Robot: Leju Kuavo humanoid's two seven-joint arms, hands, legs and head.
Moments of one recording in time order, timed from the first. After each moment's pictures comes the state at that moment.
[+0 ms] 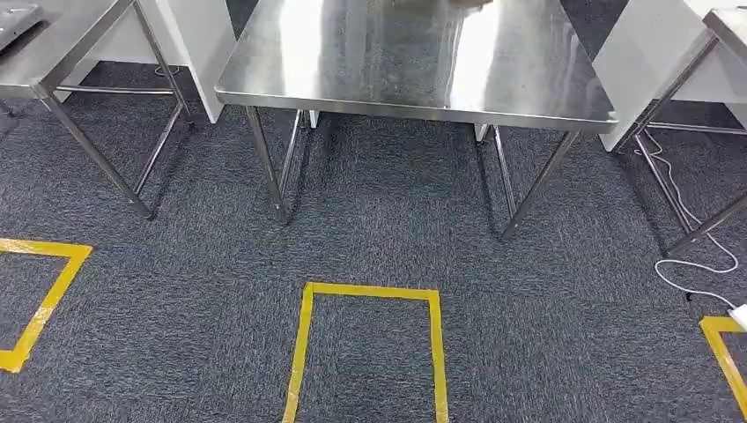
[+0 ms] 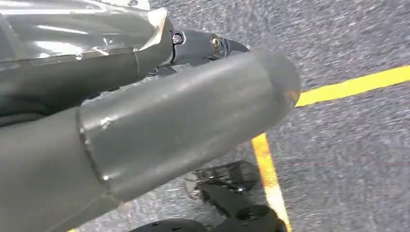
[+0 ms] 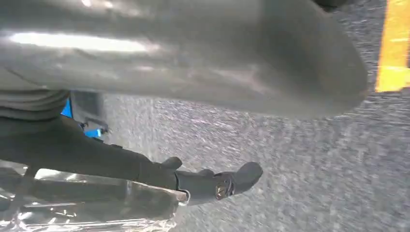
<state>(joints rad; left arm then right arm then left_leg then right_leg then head) -0.06 -0.08 0.14 -0.19 -0.30 0.16 -0.41 -0.12 0.11 -1.21 -0.20 1.44 -0.31 -0.04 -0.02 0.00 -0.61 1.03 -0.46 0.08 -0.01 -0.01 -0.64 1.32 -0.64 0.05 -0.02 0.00</state>
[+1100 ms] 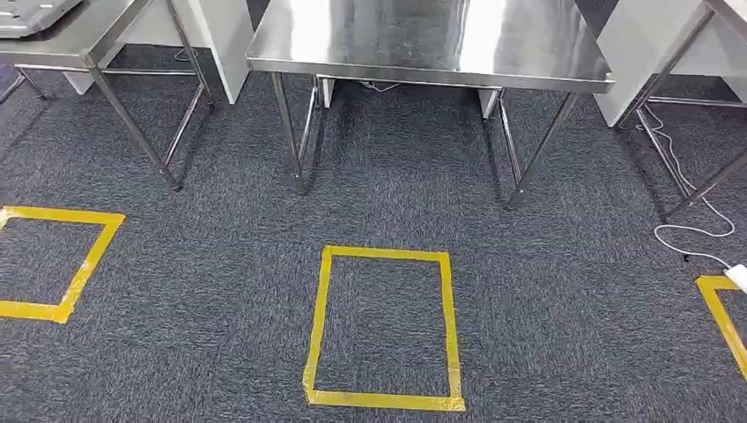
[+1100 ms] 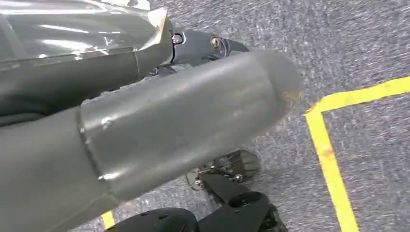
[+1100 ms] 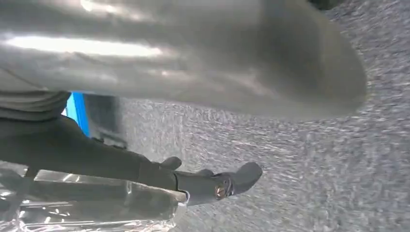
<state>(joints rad) -0.08 -0.09 0.14 -0.19 -0.34 0.16 -0.40 -0.12 0.11 -1.21 -0.20 1.42 -0.32 -0.03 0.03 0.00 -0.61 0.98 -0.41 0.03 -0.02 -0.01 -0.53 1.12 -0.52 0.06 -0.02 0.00</state>
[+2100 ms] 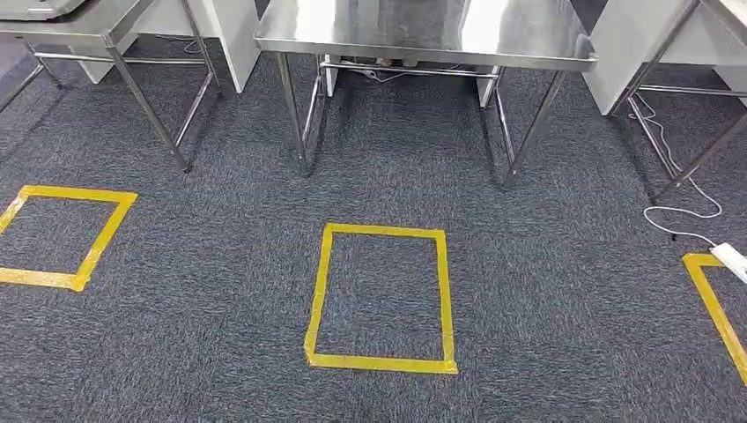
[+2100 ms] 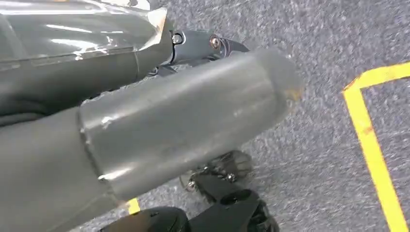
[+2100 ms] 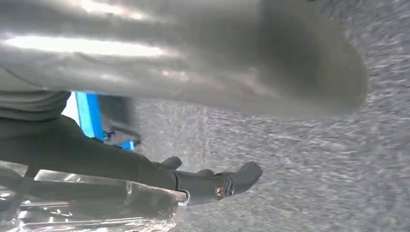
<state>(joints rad) -0.09 -0.09 0.14 -0.19 -0.36 0.15 -0.39 -0.11 0.12 -1.21 -0.20 1.44 -0.35 -0.01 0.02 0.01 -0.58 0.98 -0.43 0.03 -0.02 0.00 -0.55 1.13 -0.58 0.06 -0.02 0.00</state>
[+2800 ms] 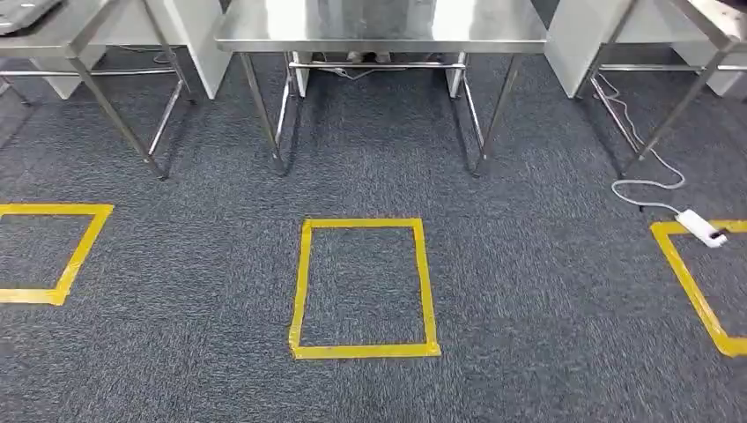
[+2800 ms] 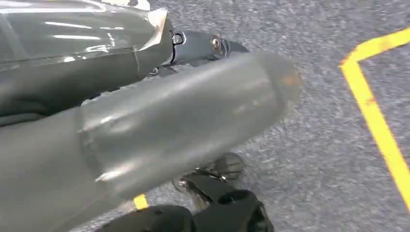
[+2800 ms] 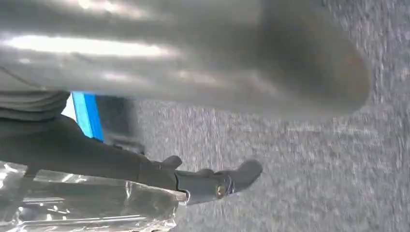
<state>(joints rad) -0.09 -0.08 0.14 -0.19 -0.37 0.15 -0.39 -0.11 0.13 -1.21 -0.20 1.40 -0.36 -0.01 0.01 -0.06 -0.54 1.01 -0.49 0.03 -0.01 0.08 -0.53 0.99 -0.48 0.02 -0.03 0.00</state>
